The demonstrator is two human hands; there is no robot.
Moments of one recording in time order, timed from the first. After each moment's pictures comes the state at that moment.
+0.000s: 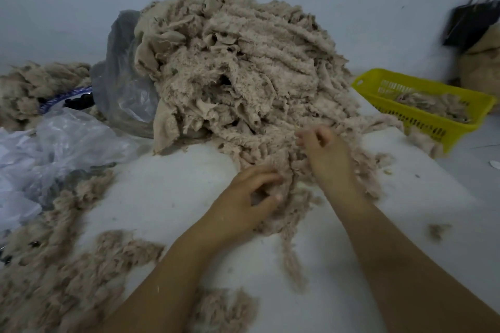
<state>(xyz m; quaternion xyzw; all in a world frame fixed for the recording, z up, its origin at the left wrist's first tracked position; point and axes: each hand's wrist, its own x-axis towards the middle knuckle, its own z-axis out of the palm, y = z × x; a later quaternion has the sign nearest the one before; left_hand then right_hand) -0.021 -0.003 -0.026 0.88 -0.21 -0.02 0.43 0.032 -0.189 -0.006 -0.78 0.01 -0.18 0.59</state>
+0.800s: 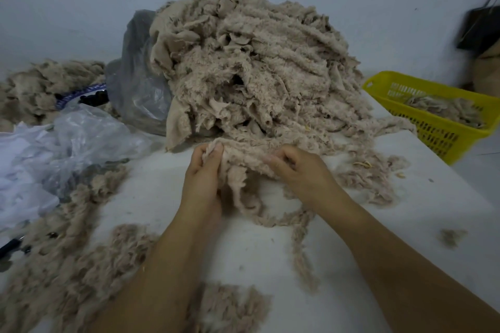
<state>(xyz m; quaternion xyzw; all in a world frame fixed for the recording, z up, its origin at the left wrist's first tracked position) -0.010 0.023 -0.012 0.54 0.07 0.11 0.83 0.014 -0.157 -0.011 -0.84 -0.19 -0.04 0.50</state>
